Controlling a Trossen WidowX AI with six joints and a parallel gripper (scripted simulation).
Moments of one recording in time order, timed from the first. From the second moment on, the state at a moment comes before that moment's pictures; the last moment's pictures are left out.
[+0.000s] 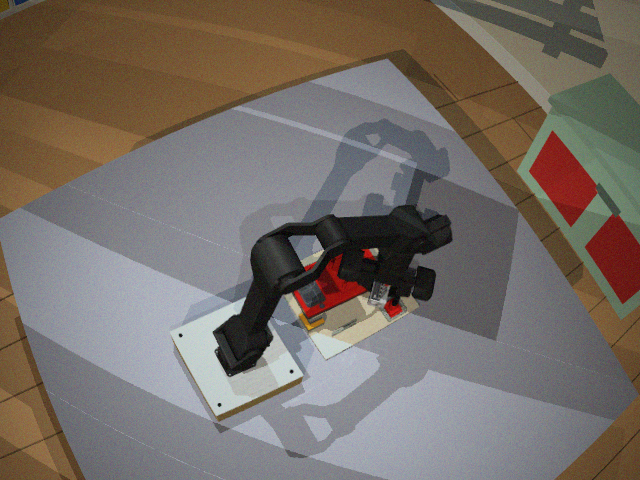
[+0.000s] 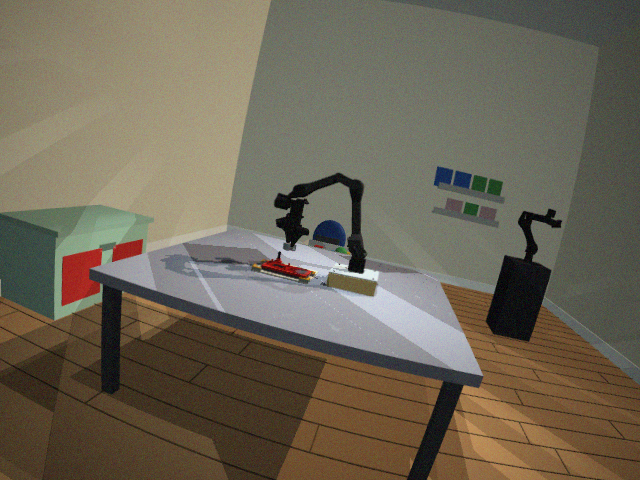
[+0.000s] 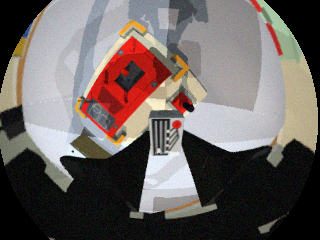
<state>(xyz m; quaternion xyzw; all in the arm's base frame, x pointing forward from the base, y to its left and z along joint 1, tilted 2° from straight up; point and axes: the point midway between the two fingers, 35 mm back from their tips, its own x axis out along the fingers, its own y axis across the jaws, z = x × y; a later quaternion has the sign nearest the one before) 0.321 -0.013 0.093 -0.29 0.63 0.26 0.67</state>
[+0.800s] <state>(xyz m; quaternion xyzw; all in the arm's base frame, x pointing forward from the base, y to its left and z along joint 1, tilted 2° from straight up) 0.331 0.057 0.066 -0.09 0.68 0.08 0.73</state>
